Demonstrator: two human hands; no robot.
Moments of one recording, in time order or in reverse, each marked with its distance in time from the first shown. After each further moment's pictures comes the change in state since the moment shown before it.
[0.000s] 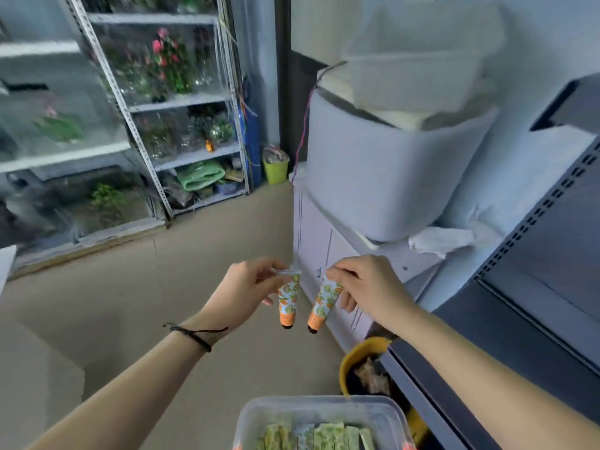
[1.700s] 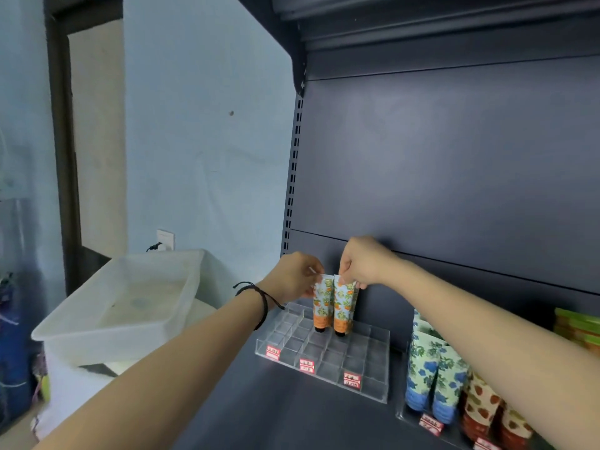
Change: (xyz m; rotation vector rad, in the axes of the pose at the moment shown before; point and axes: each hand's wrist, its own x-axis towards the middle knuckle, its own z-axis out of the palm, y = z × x) left_hand 0.161 0.562 0.226 0.113 -0.336 0.688; right_hand -0.102 -0.111 -0.555 -0.701 0.476 0.389
